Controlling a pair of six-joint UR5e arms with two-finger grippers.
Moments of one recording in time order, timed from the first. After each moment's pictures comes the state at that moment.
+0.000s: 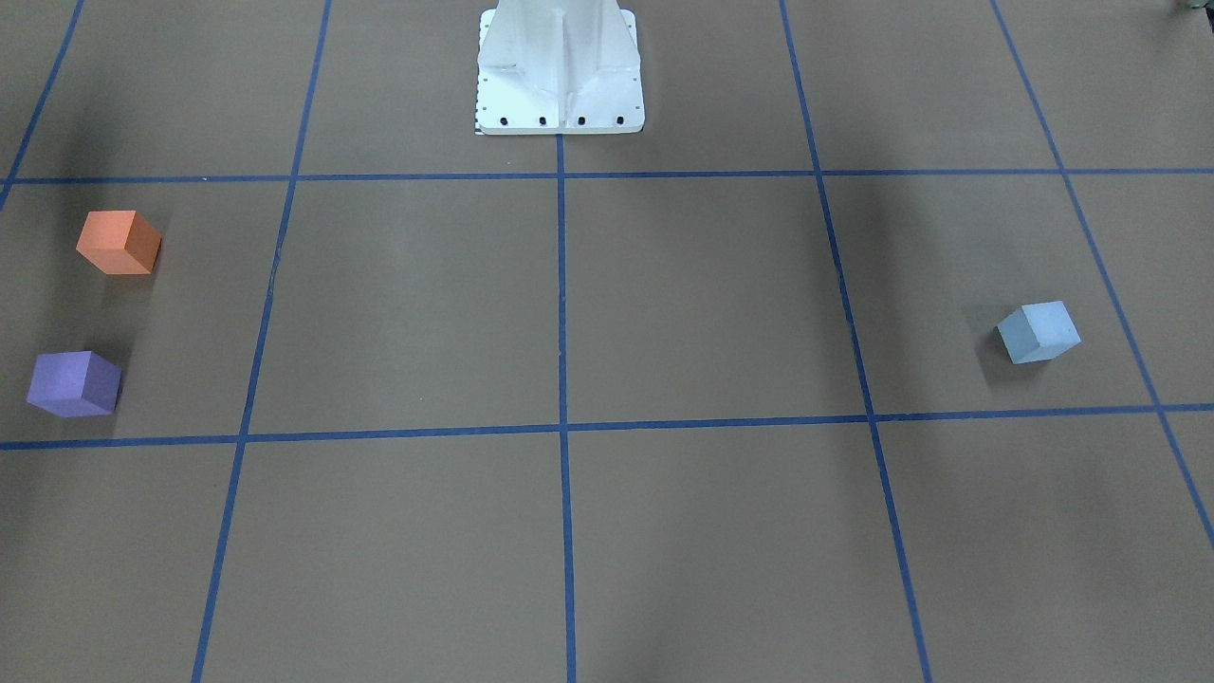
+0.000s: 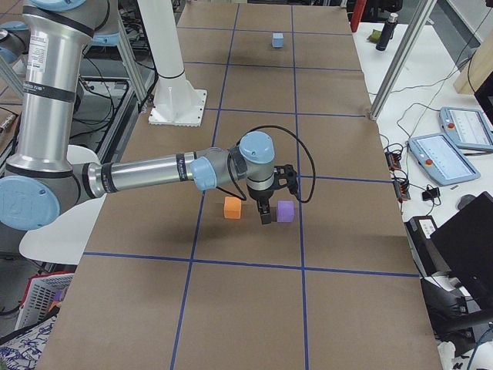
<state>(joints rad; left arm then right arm) -1.57 -1.59 -1.62 -1.74 -2.34 -0.01 1.39 -1.77 1.94 -1.42 2.33 0.16</state>
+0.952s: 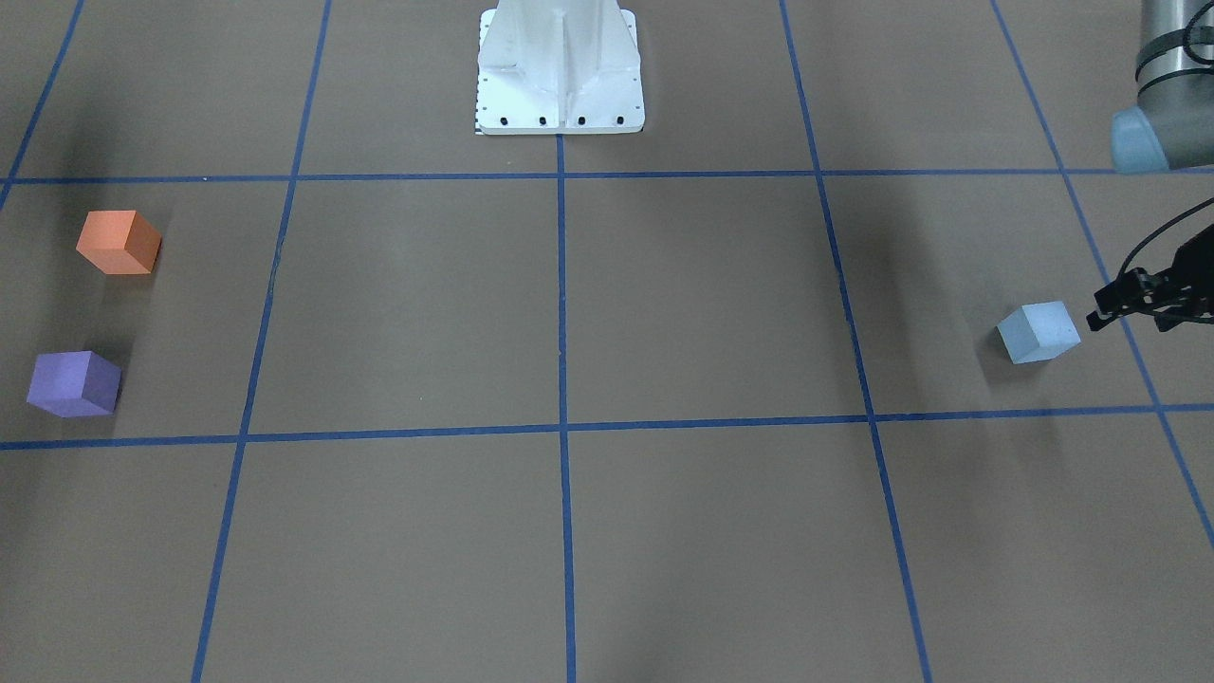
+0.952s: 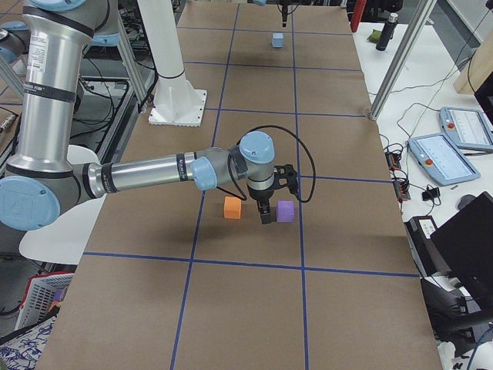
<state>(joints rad) -1.21 -1.63 -1.52 -2.03 -2.30 -0.58 1.38 -1.77 1.94 -1.42 2.33 0.16</state>
